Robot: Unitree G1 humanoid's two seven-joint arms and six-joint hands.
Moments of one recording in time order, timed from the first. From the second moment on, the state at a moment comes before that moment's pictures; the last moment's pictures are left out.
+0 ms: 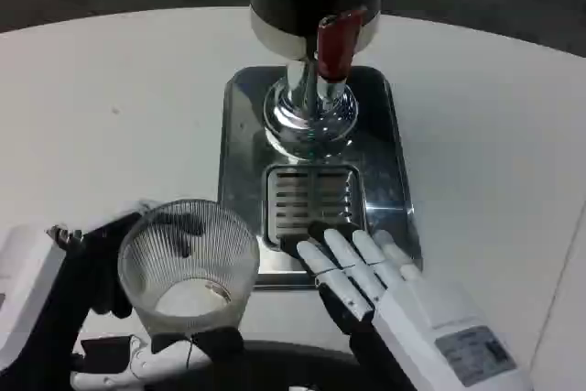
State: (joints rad) left arm 0.21 0.39 0.22 -0.22 0.44 -0.64 0.11; right arm 0.35 -0.20 0.39 -0.76 -1.12 -0.06 0.15
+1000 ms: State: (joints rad) left arm 0.11 0.34 0.21 -0.16 0.48 -0.62 0.14; right arm 0.41 -0.16 0.36 -0.82 -1.14 -0.06 0.15
